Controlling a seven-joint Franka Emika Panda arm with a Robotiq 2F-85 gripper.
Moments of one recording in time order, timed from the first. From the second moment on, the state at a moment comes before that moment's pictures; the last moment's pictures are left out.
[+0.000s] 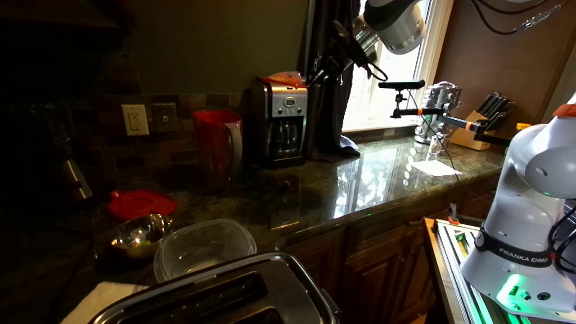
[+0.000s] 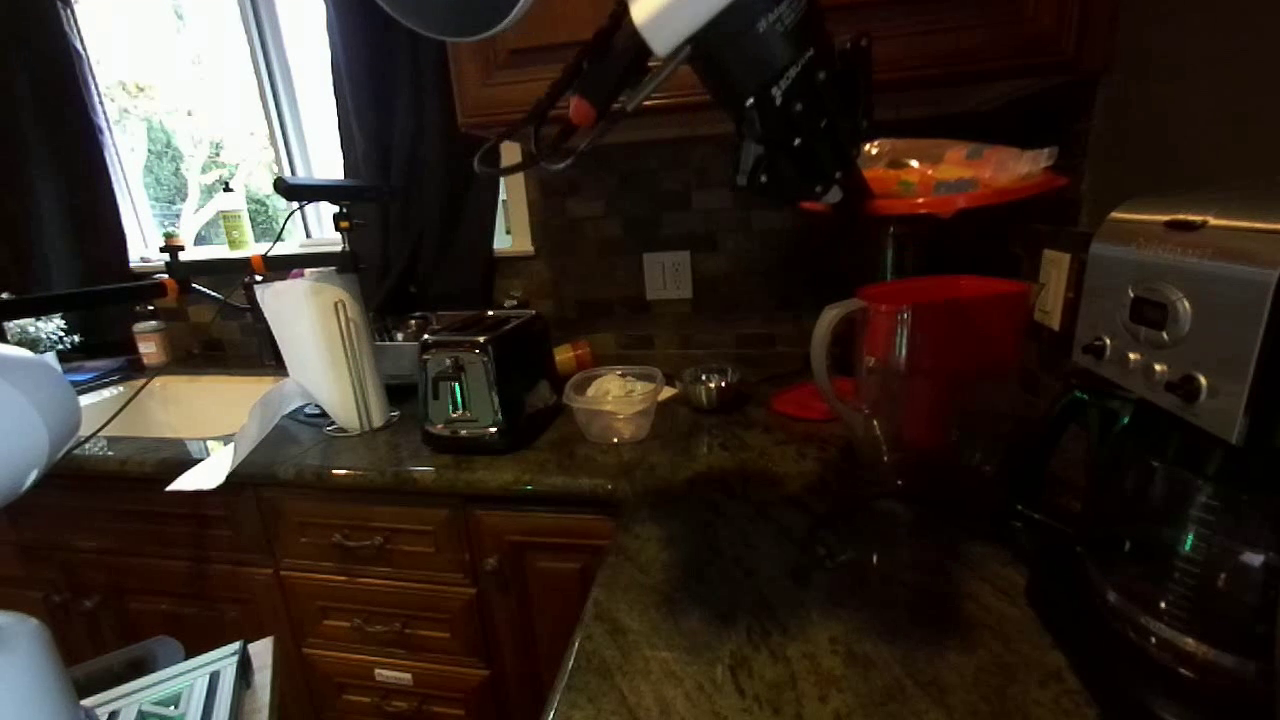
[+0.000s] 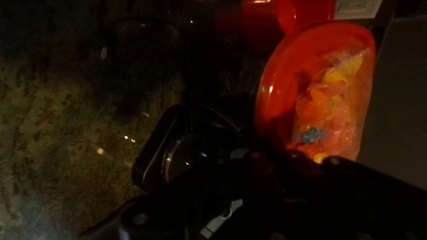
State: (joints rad) arm -0.28 -0.45 -0.02 -2.40 0.48 2.68 0.94
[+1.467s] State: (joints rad) arm -0.38 -0.24 -0.02 -2.06 0.10 2.65 1.51
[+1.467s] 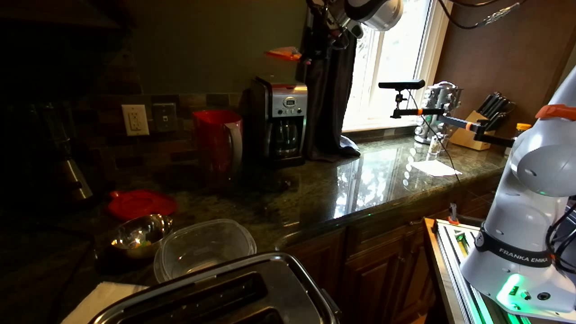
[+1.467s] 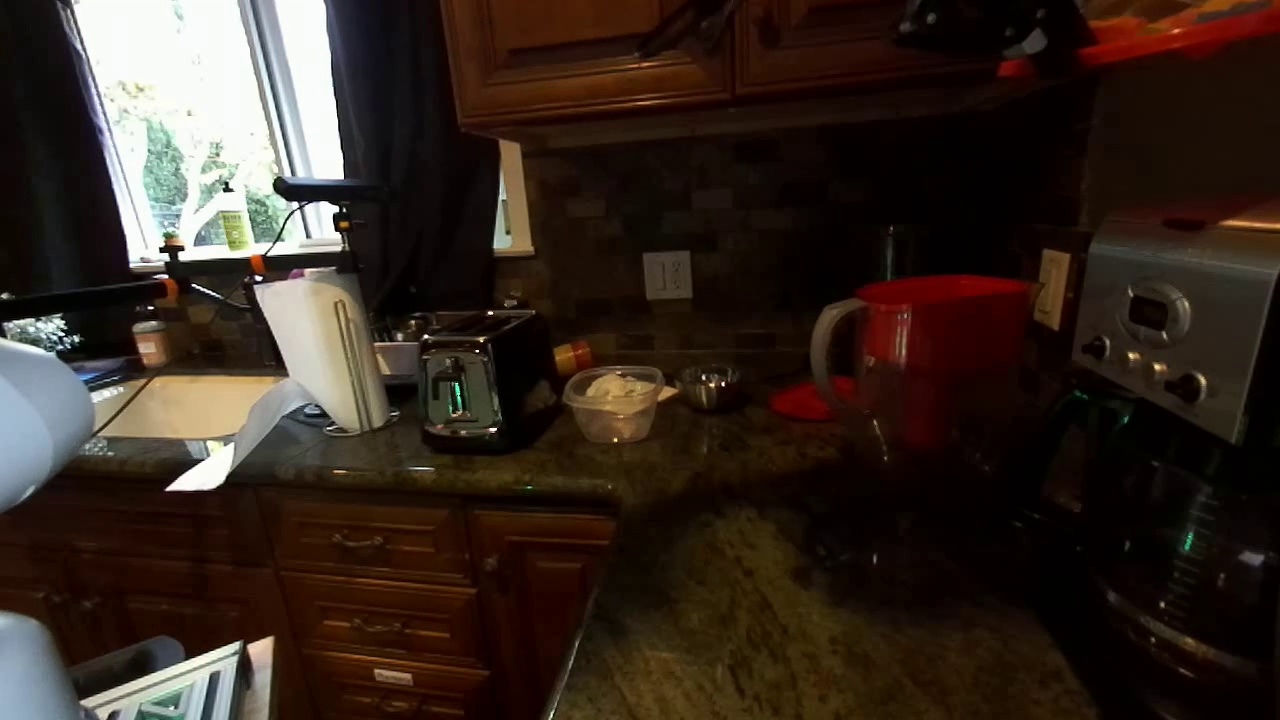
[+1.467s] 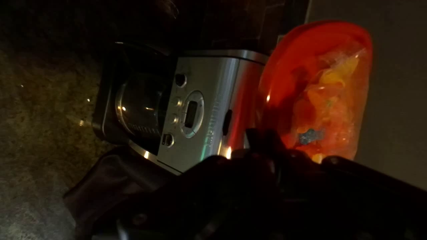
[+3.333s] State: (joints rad) arm -0.21 0.20 -0.23 -1.60 -0.17 2.48 1.98
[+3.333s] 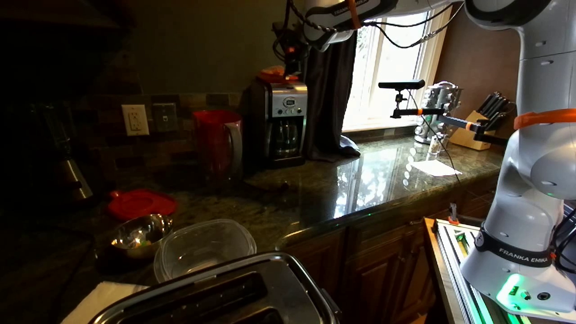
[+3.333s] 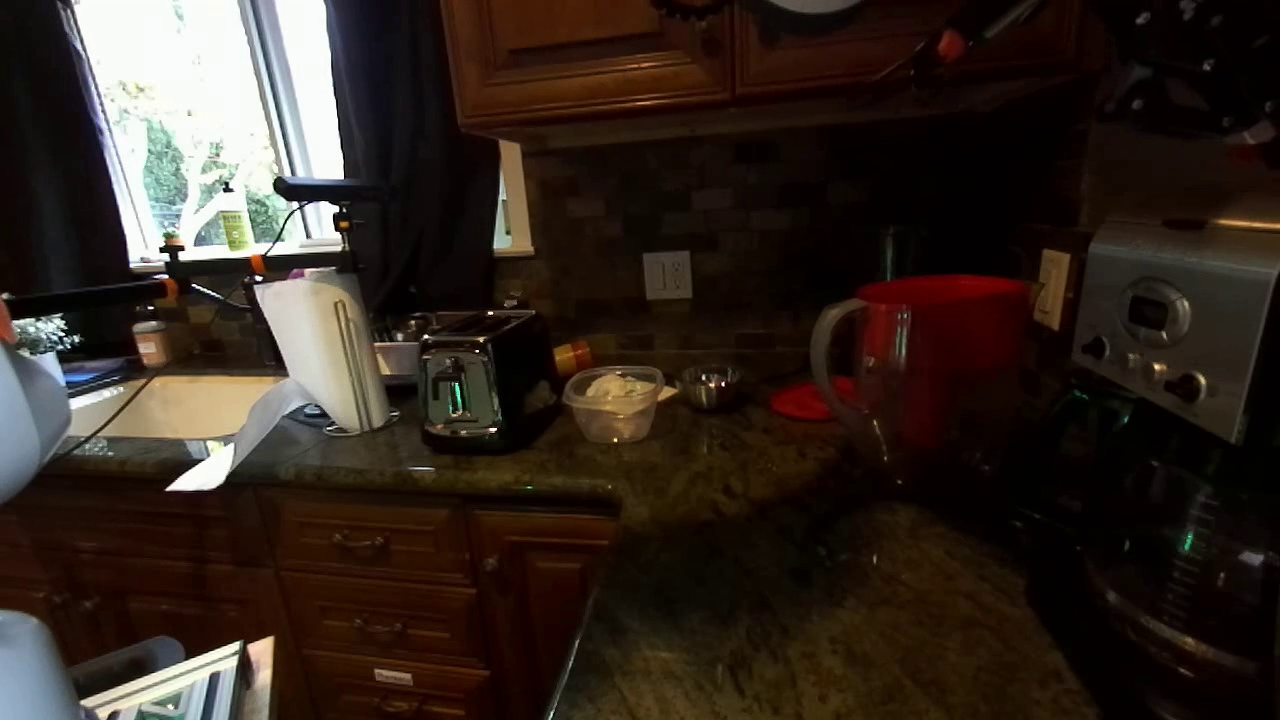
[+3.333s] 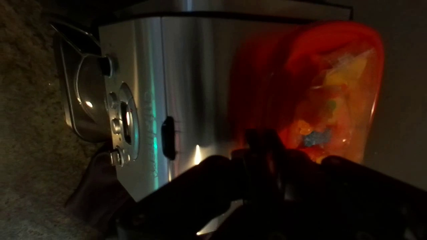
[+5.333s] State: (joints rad) arm -0.20 0.03 -0.23 -1.75 -0.15 2.36 1.70
